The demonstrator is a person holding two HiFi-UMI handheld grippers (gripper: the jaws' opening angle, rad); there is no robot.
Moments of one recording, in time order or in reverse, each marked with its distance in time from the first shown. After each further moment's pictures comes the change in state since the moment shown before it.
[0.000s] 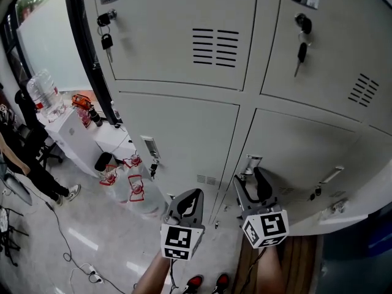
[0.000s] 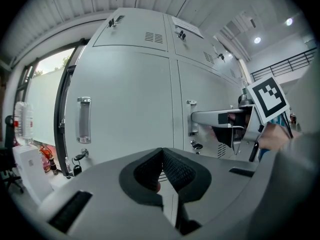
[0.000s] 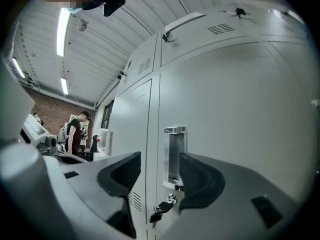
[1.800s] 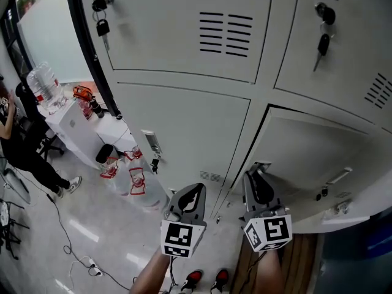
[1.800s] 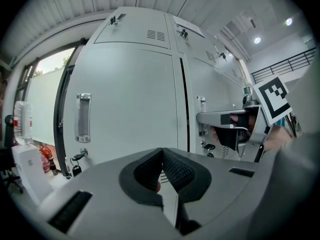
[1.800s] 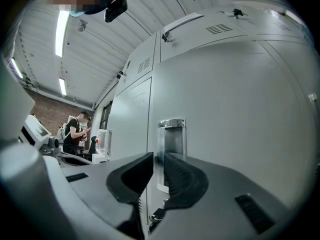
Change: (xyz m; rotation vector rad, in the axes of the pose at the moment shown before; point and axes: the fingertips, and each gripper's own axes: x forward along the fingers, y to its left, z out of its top) left arm 0.010 0.008 -0.002 0.003 -0.004 0.001; right arm 0.003 0.003 -0.004 0.009 -0.017 -0.010
